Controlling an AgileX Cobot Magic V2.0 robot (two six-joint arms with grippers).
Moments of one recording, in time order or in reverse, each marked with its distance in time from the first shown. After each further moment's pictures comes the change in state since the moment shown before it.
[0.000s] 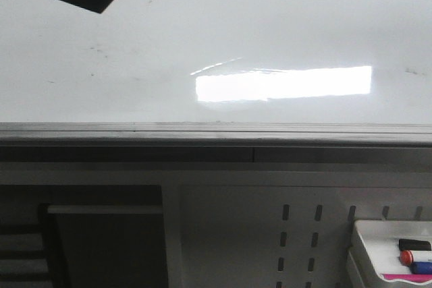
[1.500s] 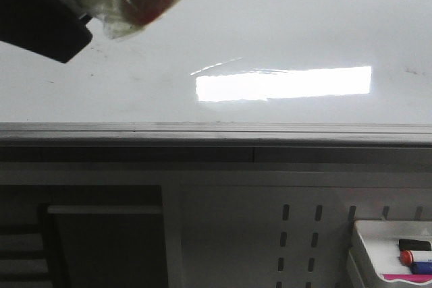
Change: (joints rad) left arm 0.000 -0.001 0.000 0.012 0.118 0.006; right arm 0.129 0.309 0.000 0.078 -0.280 -0.006
